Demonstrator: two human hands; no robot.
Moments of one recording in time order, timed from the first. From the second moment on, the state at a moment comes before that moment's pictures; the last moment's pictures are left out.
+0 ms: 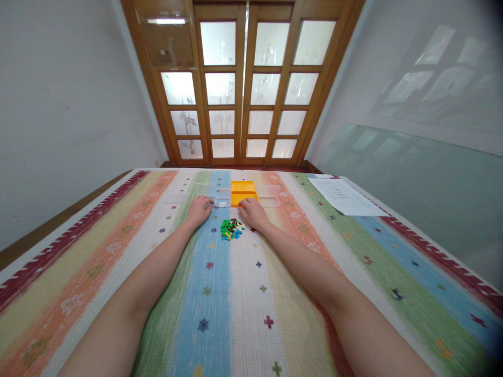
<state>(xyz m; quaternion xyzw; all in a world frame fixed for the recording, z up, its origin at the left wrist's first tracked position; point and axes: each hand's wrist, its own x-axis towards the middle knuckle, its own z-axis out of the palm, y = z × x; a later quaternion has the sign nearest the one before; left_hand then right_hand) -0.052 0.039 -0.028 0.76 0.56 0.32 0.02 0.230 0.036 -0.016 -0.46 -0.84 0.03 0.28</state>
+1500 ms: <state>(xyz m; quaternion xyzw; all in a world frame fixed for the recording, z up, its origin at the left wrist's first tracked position) -0.175 0.052 -0.026 0.63 0.74 0.24 -0.03 0.232 0.037 -0.018 -0.45 -0.85 0.03 0.28</state>
